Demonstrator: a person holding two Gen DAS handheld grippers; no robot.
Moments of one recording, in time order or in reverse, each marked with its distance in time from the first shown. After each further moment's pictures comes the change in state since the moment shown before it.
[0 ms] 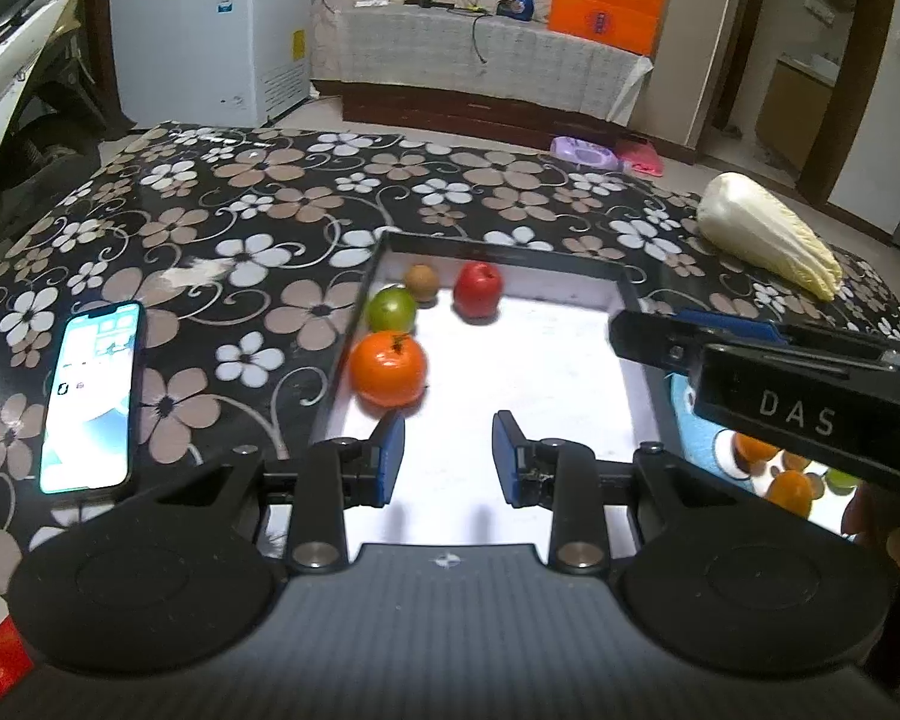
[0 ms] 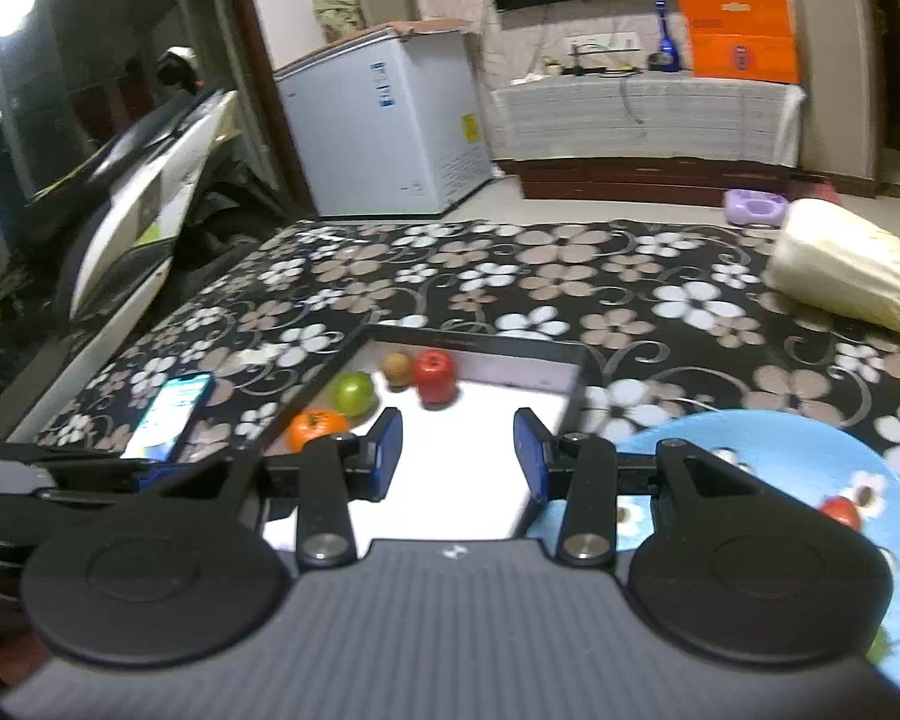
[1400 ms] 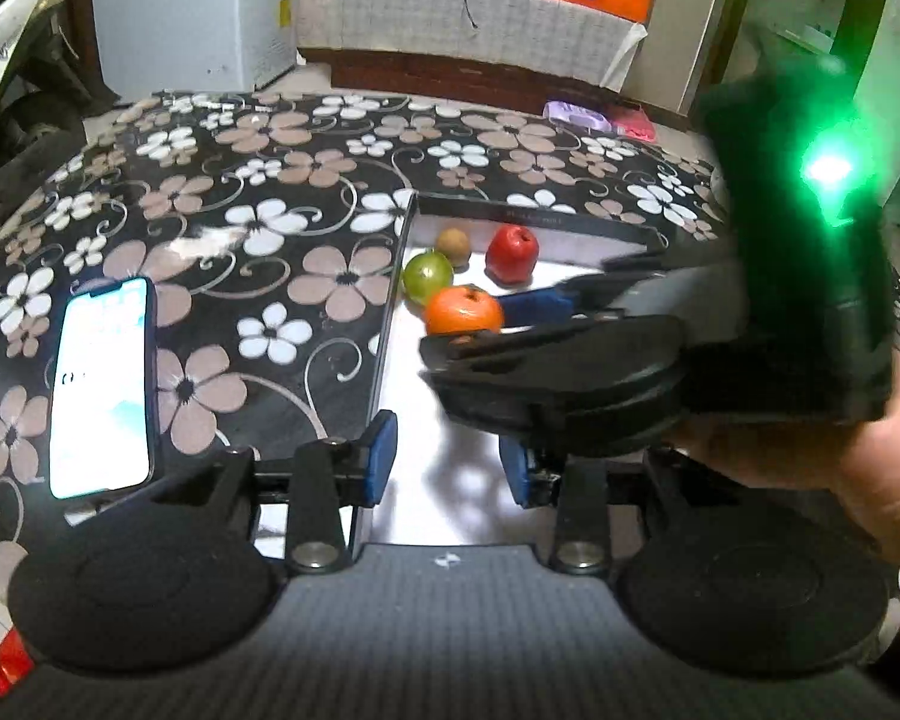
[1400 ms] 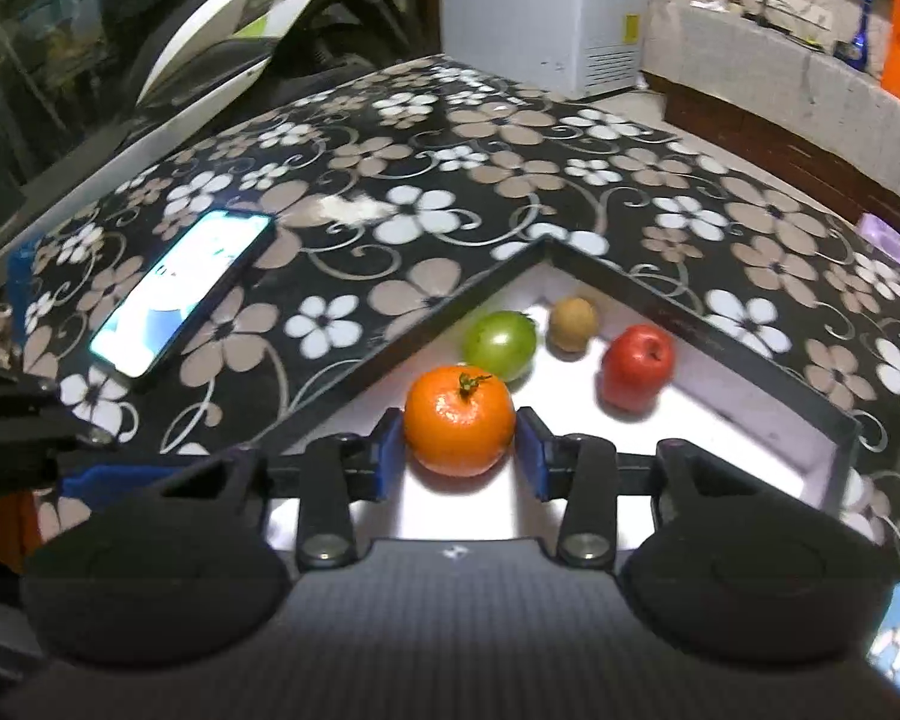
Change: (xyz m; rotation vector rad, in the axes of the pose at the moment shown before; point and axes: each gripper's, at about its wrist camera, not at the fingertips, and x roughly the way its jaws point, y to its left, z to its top) left arm 0.014 0.027 0.001 0.022 0.064 -0.028; right arm 0.118 0.071 0.007 -0.319 0.285 0.108
